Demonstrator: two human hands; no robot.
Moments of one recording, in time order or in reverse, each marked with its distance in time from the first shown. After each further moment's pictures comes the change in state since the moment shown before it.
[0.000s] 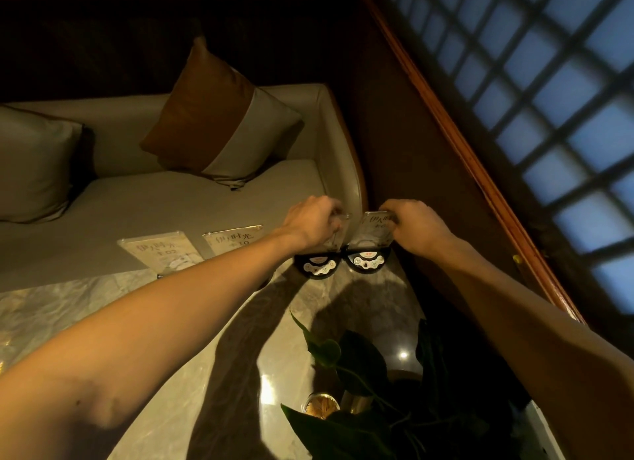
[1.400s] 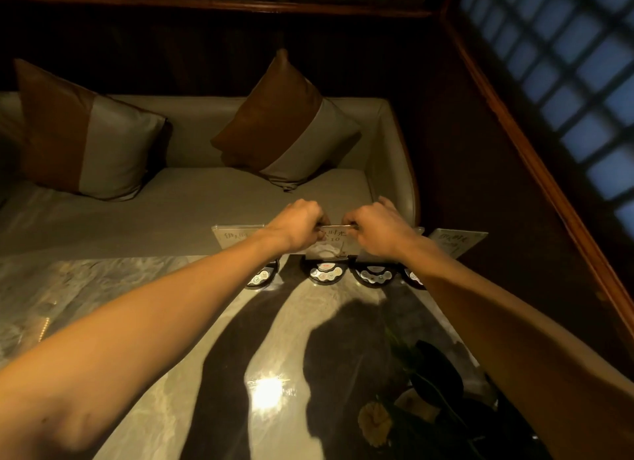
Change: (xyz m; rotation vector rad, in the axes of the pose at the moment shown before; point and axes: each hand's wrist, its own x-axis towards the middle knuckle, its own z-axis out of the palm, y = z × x) left_hand -0.082 -0.108 -0.064 0.041 0.012 -0.126; right_hand 0.037 -0.176 0.033 -0.160 -0.139 -0.323
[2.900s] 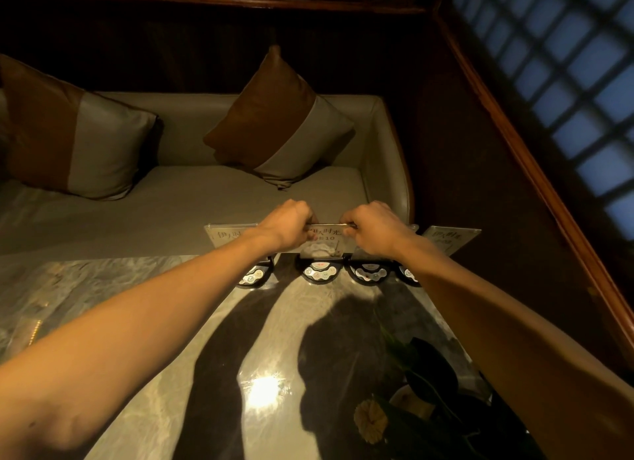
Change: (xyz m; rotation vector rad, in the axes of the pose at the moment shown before) left_hand 0.008 -0.013 0.008 -0.013 -0.024 -0.024; right_hand -0.004 0.006 0.004 0.063 -0.007 0.038
